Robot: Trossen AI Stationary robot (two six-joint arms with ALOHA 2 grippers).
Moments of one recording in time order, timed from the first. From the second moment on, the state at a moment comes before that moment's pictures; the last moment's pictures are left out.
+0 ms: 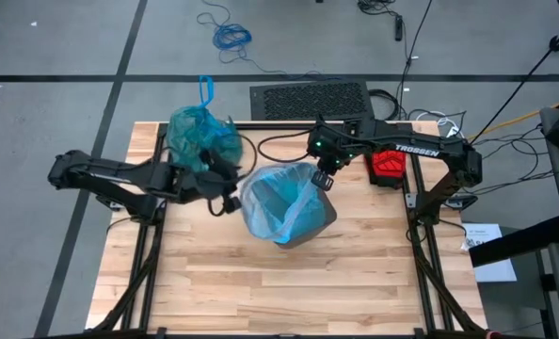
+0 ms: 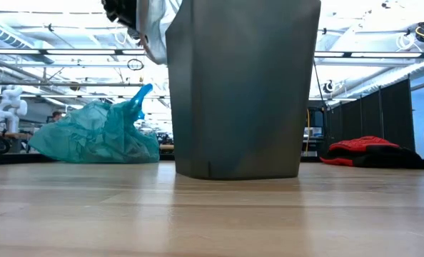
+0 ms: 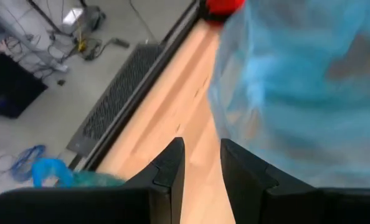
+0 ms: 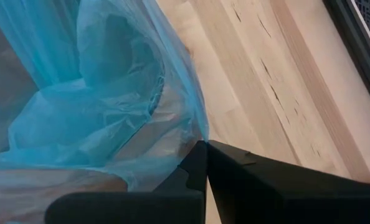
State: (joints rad) left arm -0.14 1.15 1.08 -0.66 -0.63 -0.17; right arm -0.25 1.61 1.58 -1.15 0.05 0.22
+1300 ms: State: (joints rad) left arm 0.18 1.33 0.96 -0.26 -0.14 -0.02; right arm -0.22 1.61 1.58 -1.19 0.11 0.16
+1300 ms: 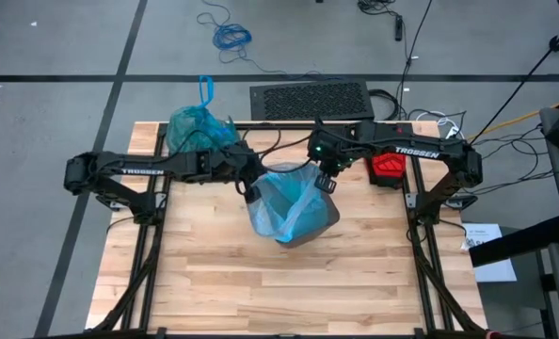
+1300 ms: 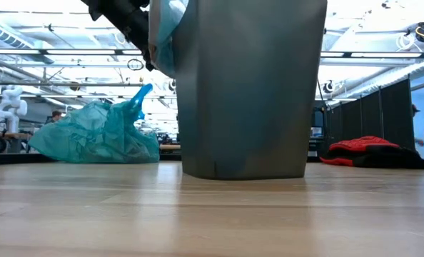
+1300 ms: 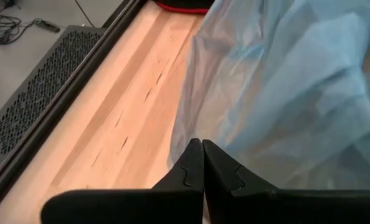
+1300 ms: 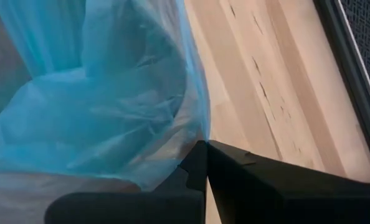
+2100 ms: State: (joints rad) left arm 0.18 1.33 0.94 -0.25 -0.14 -0.04; right arm -0.03 1.23 1.37 -1.11 0.26 0.22
